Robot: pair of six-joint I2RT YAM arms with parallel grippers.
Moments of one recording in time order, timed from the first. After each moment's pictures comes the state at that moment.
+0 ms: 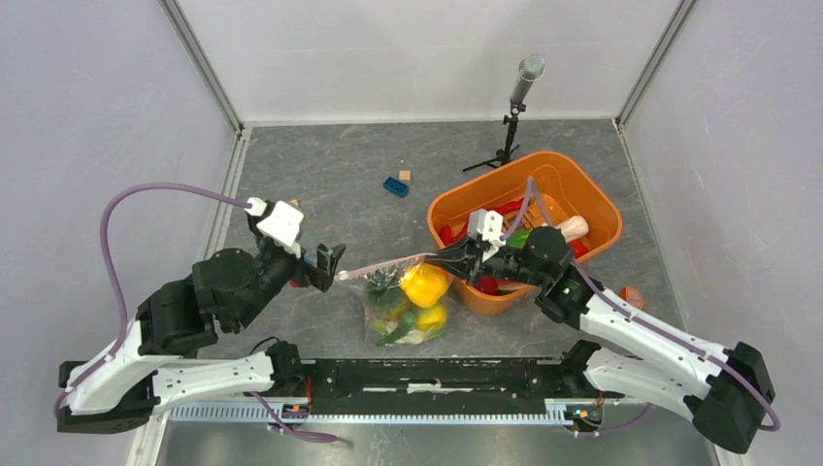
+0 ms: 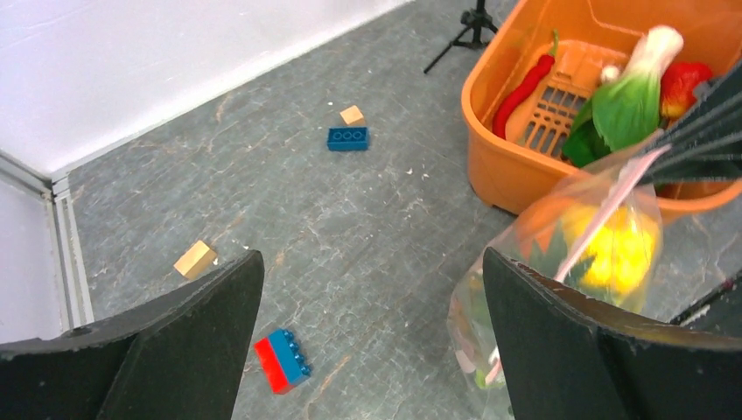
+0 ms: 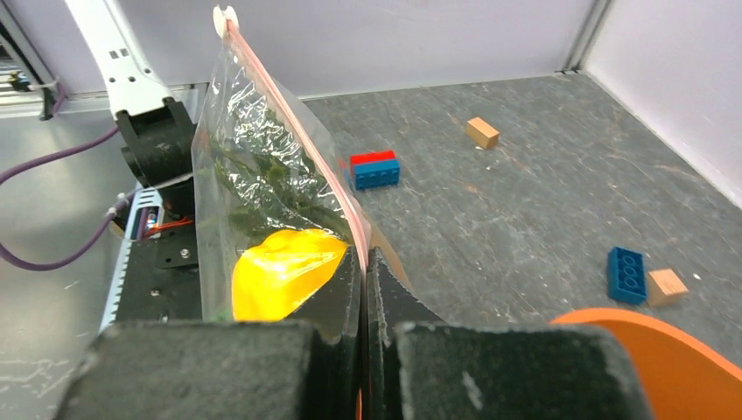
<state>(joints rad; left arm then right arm) -1.18 0.64 1.18 -0.82 -0.66 -0.04 0.81 0.92 0.60 0.36 -0.53 -0.03</state>
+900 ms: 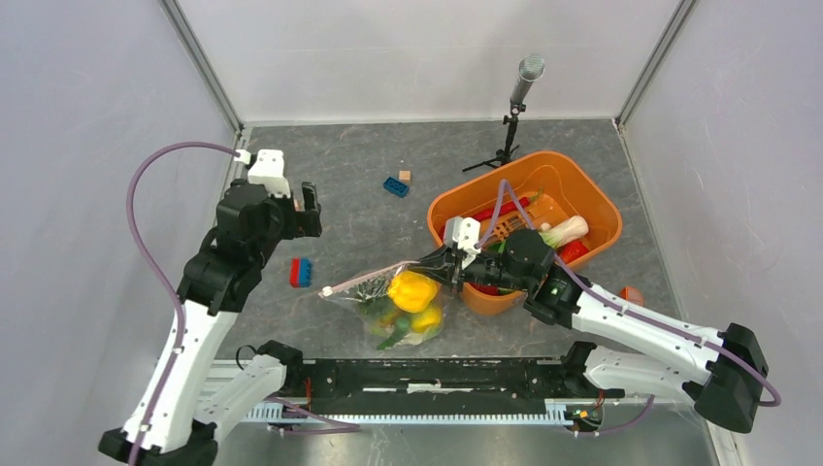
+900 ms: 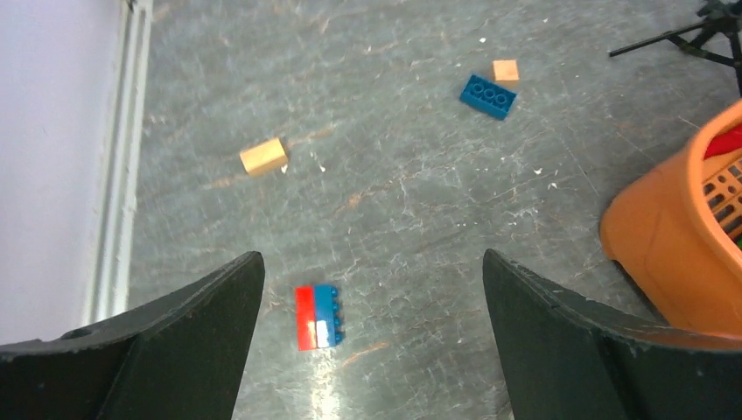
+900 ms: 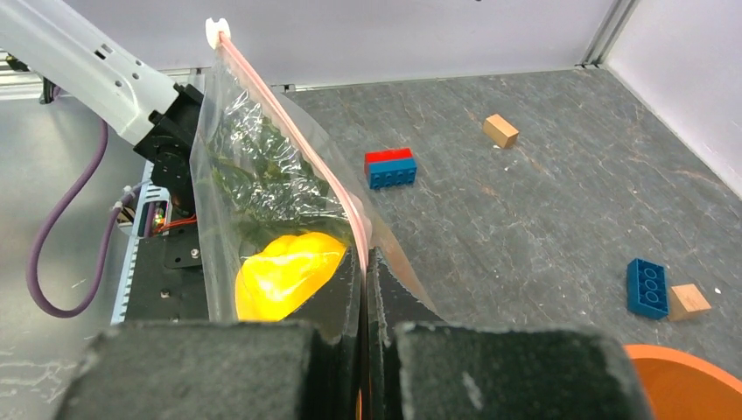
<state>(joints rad) -0.41 0.81 1.16 -0.74 -0.29 -0.10 0.97 1.01 0.70 0.29 -0.41 -0.07</state>
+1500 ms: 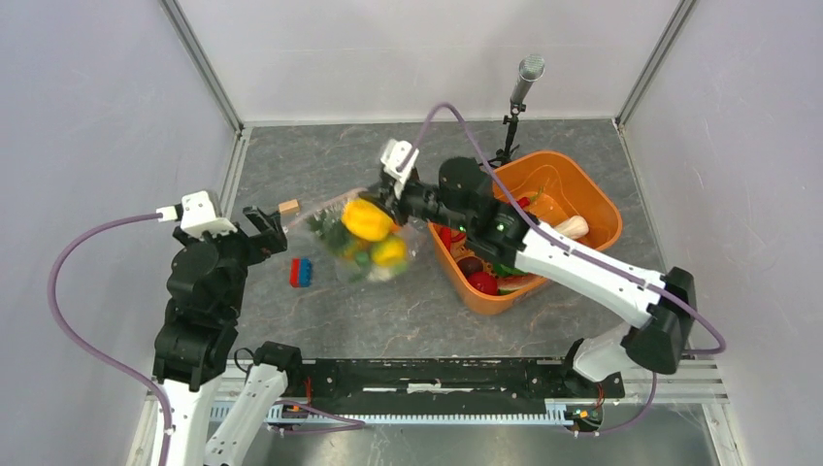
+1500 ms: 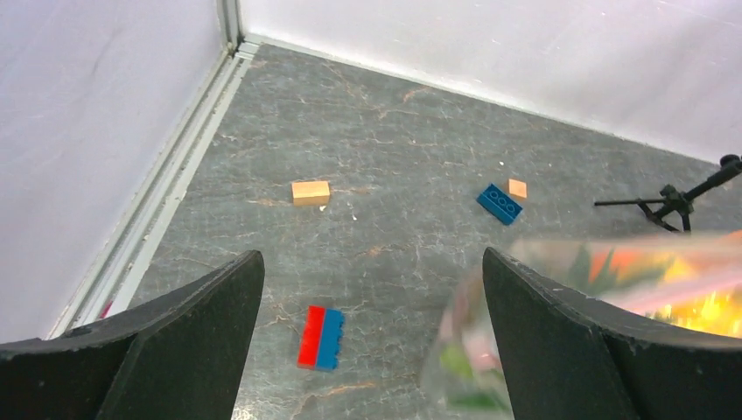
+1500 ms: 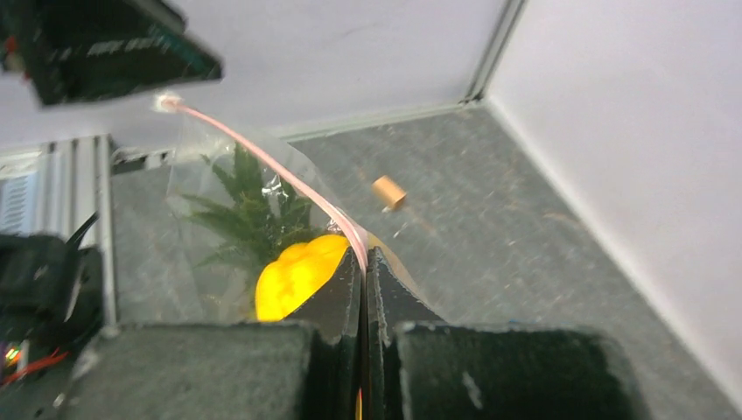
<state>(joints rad) -0.20 0.50 1.02 -0.68 -0.33 -0.26 0.97 1.43 1.31 0.07 -0.20 -0.16</state>
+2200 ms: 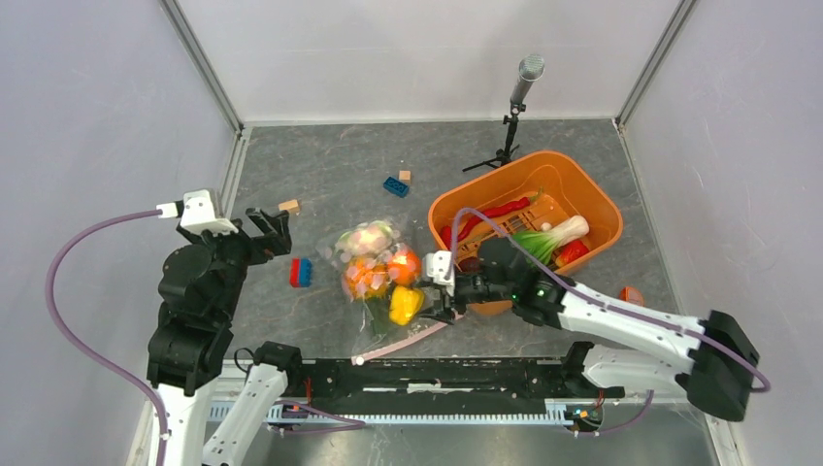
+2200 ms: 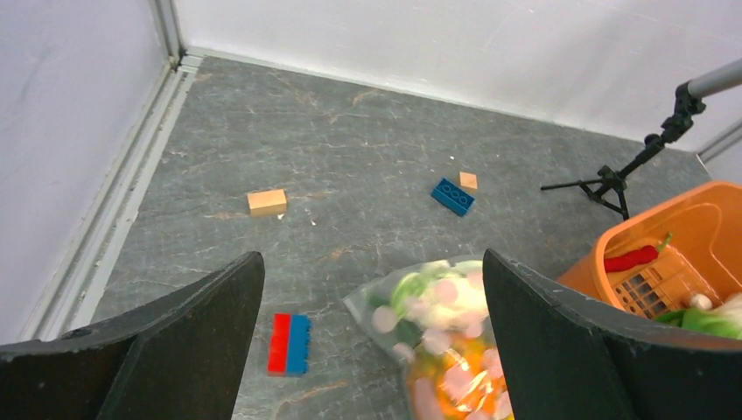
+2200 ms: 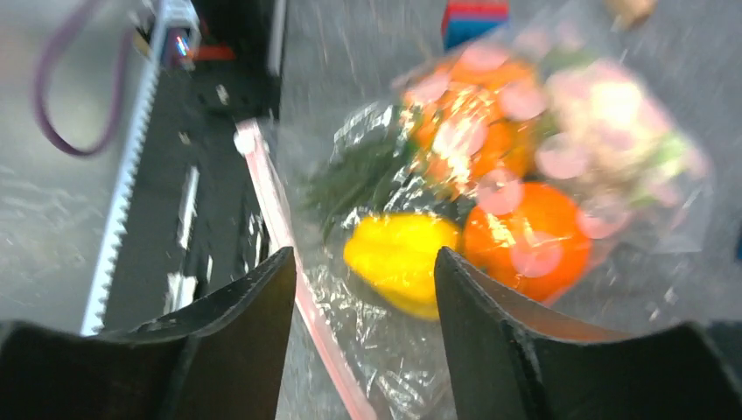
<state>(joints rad) -0.20 0.49 1.07 -0.69 -0.22 -0.26 0.99 1.14 0.67 0.01 -0.47 -0.30</state>
